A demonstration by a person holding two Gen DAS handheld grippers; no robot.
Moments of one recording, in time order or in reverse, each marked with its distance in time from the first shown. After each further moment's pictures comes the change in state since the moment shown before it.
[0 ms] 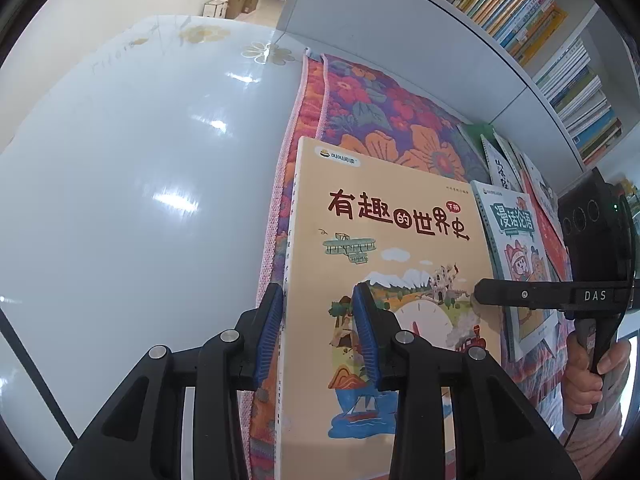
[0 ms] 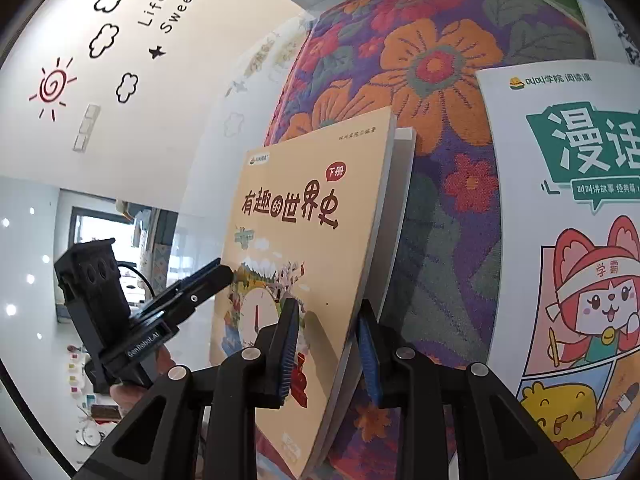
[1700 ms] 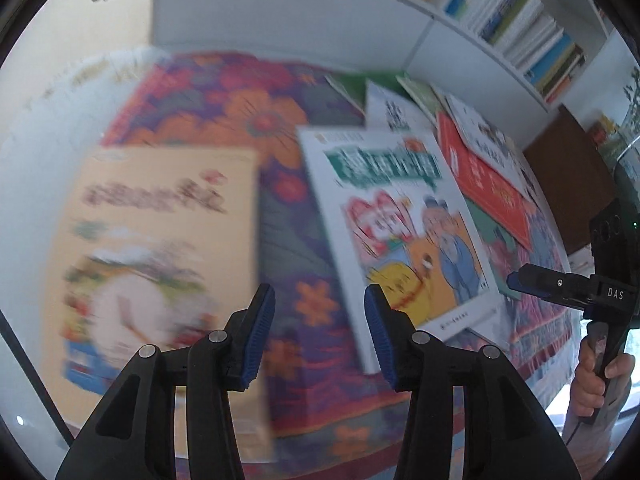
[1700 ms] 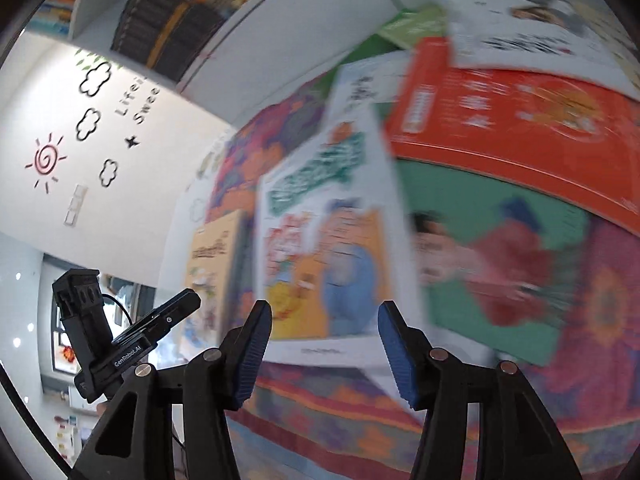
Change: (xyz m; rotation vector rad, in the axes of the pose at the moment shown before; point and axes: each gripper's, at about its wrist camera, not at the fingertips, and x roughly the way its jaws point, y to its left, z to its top) left arm 0.033 -0.185 -0.037 0.159 0.049 -0.018; right arm -0.191 -0.121 -0.095 0.138 -0.294 -0.114
